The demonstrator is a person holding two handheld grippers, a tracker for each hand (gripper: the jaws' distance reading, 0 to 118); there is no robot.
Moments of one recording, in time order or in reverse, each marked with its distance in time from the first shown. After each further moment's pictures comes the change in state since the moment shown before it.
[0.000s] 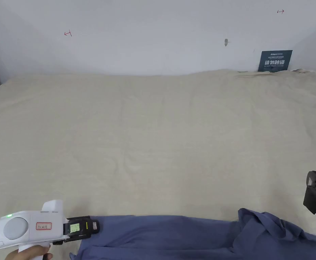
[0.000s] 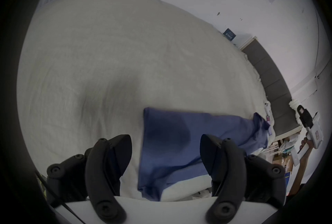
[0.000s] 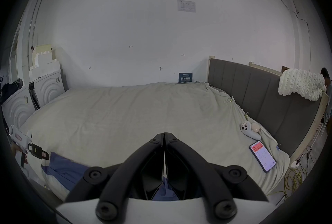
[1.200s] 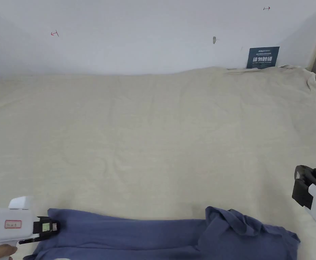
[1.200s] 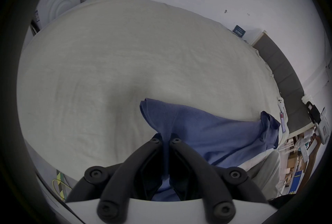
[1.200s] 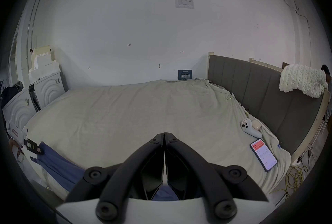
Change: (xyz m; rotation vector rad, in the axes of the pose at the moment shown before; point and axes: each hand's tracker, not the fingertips) left arm 0.005 0.016 0.051 0.012 0.159 -0.045; right arm 0.008 0.005 -0.002 -0.016 0.013 -0.019
